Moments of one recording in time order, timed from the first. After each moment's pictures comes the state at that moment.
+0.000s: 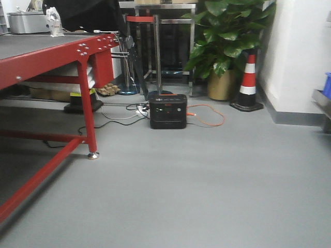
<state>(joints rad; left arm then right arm) -0.65 1.61 -1.80 0.37 0.76 -0.48 0.22 1.37 -1.44 0.10 0.48 0.06</state>
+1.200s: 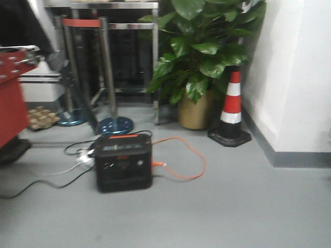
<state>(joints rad) -0.65 1.61 -1.81 0.38 0.76 -0.48 0.22 1.37 -1.44 0.10 0.47 0.06</state>
